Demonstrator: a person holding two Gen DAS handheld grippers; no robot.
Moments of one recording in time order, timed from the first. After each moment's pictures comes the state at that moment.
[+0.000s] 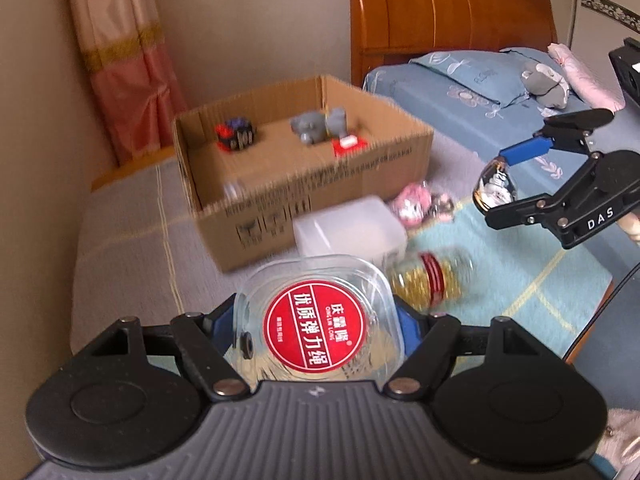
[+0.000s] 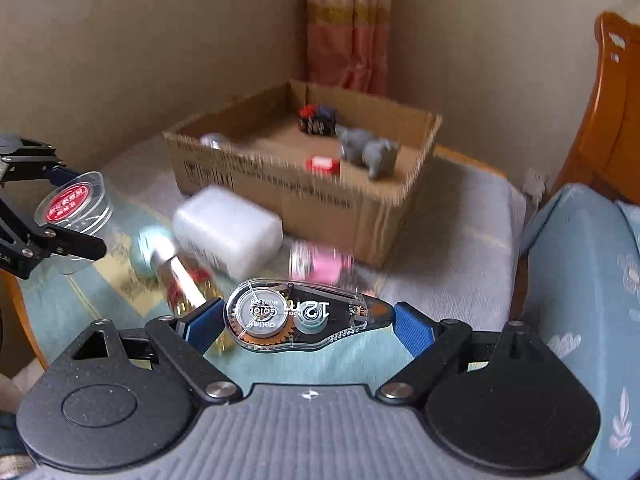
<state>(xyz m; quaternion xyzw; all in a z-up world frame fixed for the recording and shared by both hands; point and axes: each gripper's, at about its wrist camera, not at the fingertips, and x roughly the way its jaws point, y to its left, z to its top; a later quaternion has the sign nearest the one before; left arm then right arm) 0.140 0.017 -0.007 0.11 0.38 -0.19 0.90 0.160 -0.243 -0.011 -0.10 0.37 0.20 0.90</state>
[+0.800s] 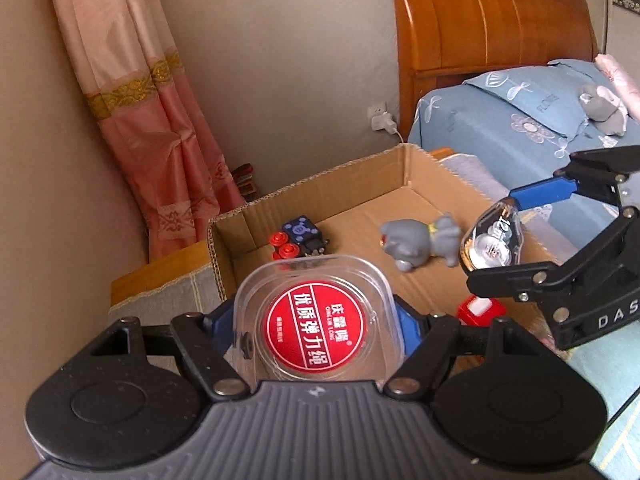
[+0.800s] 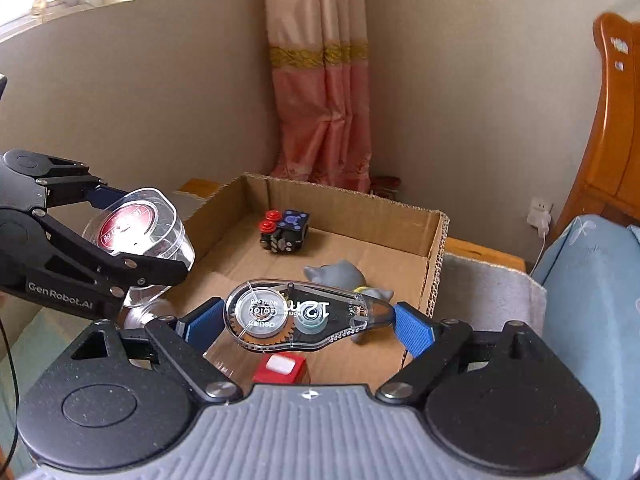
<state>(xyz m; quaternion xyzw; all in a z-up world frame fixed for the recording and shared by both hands) 0.317 0.005 0.017 0.14 0.37 -0.14 0.91 0.312 -0.215 0.021 -0.04 0.35 0.17 0.92</state>
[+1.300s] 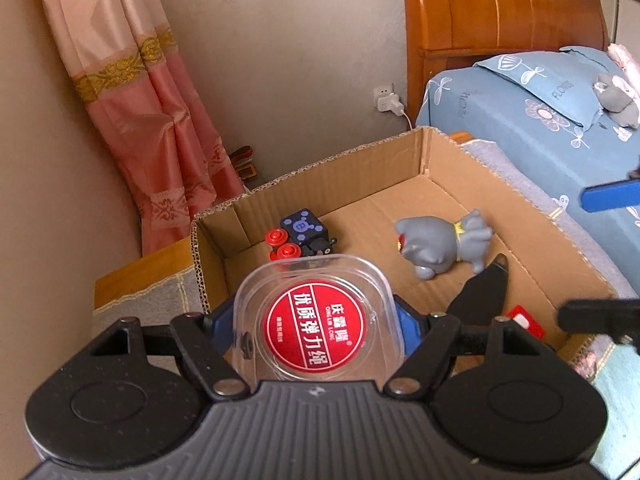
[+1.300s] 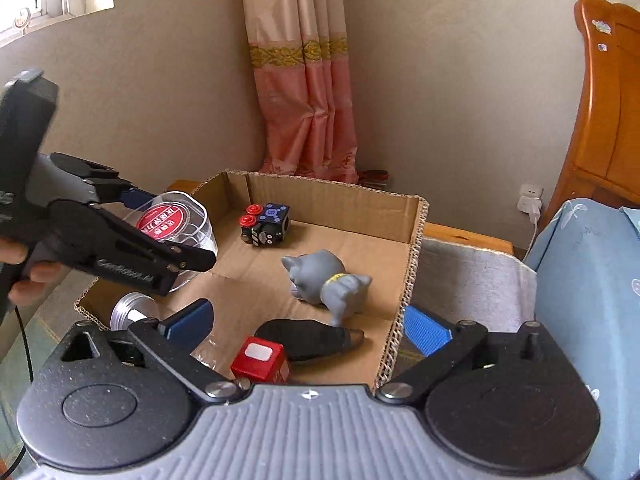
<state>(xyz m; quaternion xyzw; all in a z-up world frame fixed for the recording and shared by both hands) 0.354 -0.004 -0.005 0.14 0.40 -0.13 0.90 0.303 -0.232 0.016 -0.02 0.35 0.16 0.92</state>
